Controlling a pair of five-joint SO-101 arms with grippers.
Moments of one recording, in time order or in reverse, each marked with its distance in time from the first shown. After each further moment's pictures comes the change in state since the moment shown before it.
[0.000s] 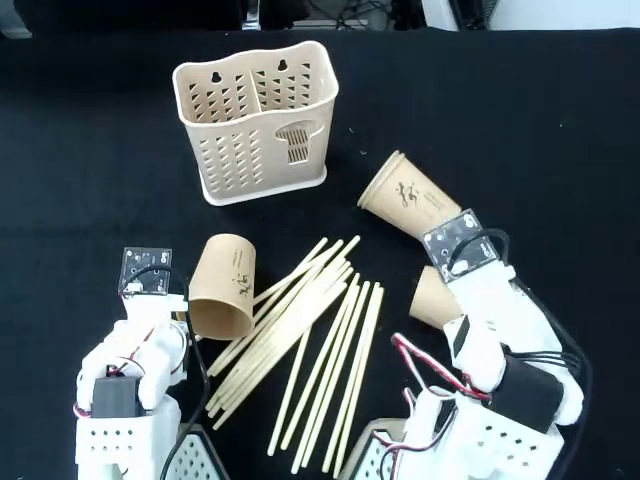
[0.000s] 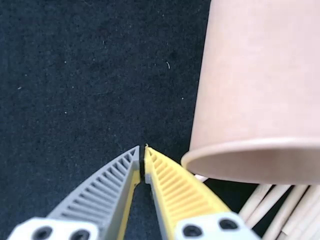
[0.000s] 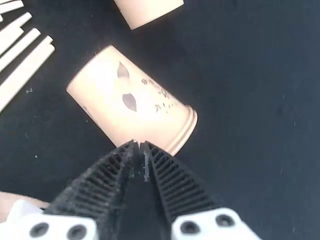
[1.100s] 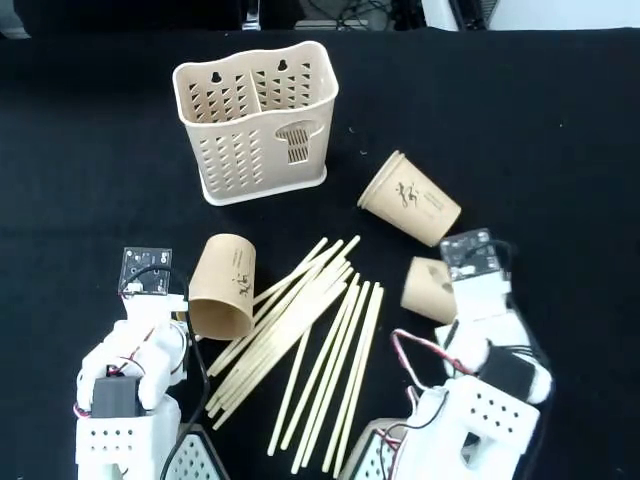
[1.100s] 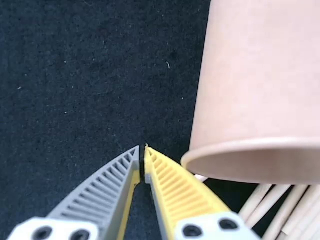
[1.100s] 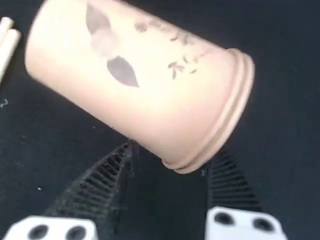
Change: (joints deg) left arm 0.0 0.0 0.0 0.0 0.0; right arm 2.0 -0.4 28.1 -19.4 -9.8
